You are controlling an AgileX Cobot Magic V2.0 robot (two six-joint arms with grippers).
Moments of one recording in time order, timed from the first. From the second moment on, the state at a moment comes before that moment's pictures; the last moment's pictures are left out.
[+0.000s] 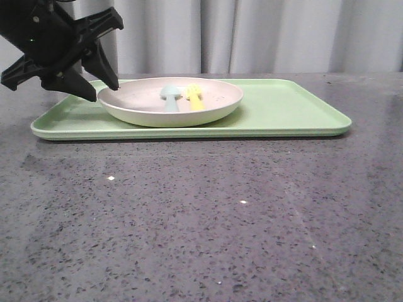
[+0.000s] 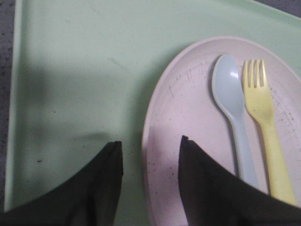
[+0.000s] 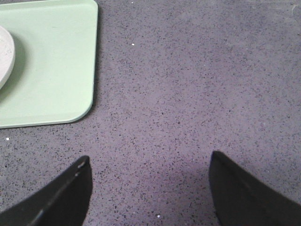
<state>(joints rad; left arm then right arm) -0.26 1.71 -1.20 -0.69 0.43 0.11 0.08 0.69 -0.85 -0.02 0.86 0.19</state>
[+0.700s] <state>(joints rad) -0.25 1.28 -1.14 -0.40 0.58 0.11 0.26 0.95 -1.04 -0.02 0.93 0.19</state>
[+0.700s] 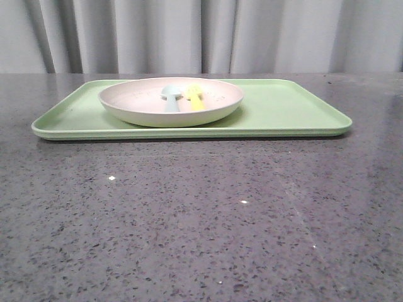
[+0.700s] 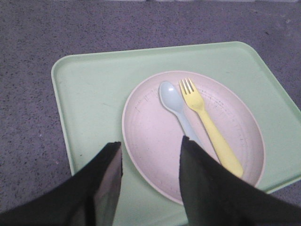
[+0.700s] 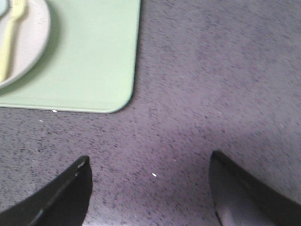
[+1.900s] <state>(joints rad) -0.06 0.84 -0.84 -0.36 0.69 0.11 0.58 1.88 -1.87 -0.02 1.08 0.19</state>
